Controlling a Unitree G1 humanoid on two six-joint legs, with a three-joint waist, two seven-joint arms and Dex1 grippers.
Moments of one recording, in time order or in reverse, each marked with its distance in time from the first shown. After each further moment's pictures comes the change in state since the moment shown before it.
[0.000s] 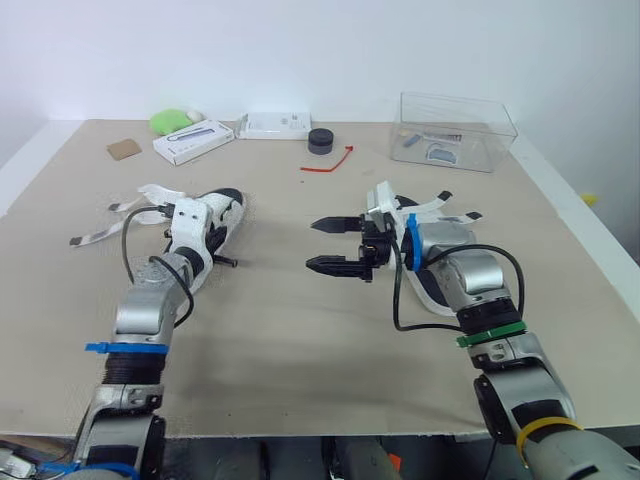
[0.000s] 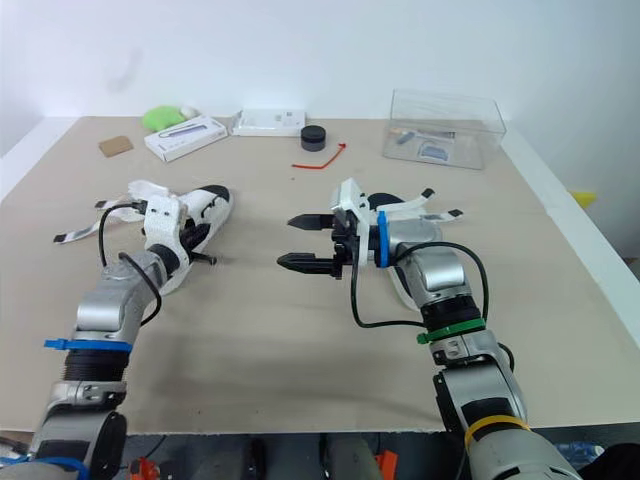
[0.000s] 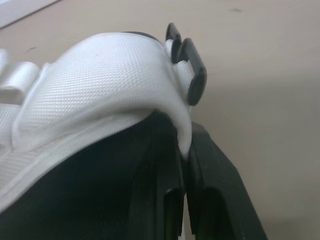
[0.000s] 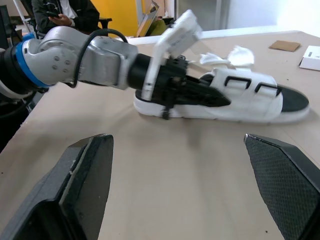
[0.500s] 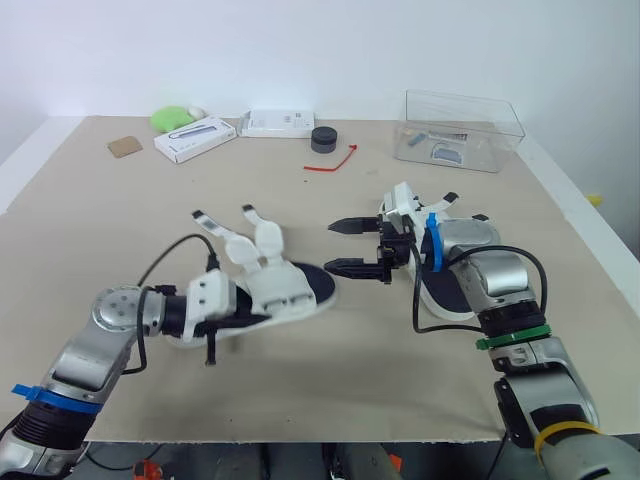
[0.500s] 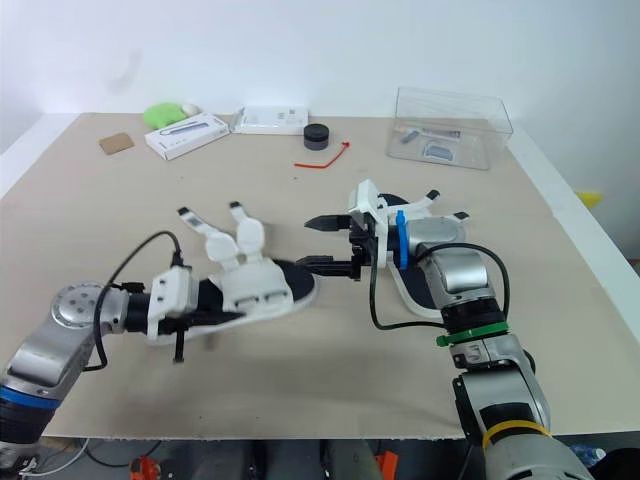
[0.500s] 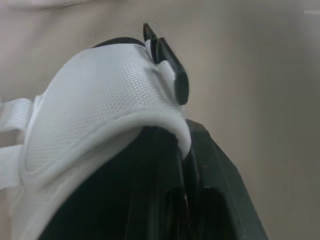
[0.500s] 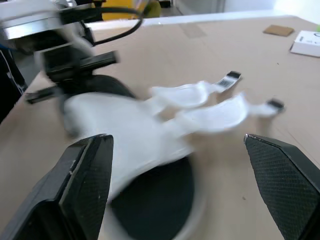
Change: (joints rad) left arm 0.201 0.266 -0.198 -0.227 -0.076 -0.423 -0.700; right arm 0.034 -0.091 -0.005 -0.059 0.006 0.013 0.026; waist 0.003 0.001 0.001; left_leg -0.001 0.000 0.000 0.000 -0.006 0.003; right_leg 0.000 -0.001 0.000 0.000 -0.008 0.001
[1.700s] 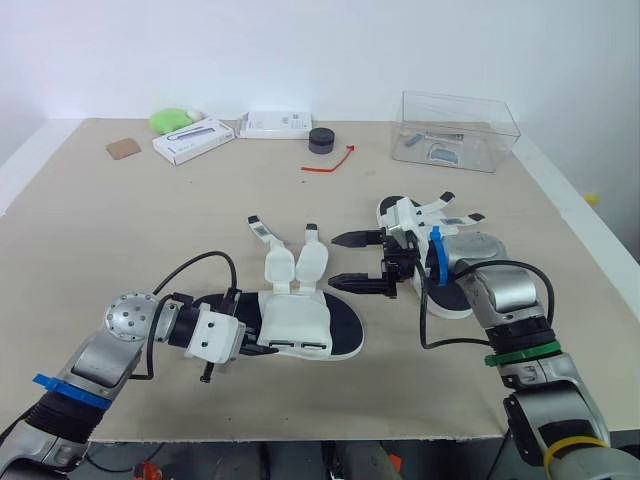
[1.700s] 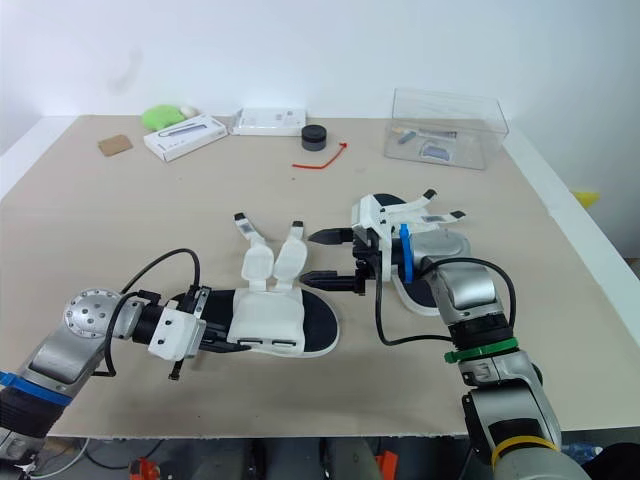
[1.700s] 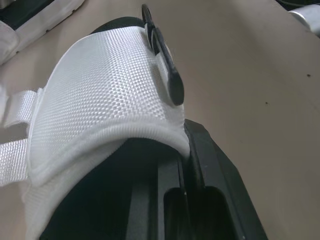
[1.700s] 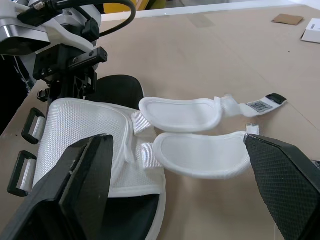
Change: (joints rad) left arm -0.029 0.025 -0.073 0.101 0.073 -0.317 -0.085; right arm 0.083 -0.025 0.004 -0.097 0.008 0.032 -0.006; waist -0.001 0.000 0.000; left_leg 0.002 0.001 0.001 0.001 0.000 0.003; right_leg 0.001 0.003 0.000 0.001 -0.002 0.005
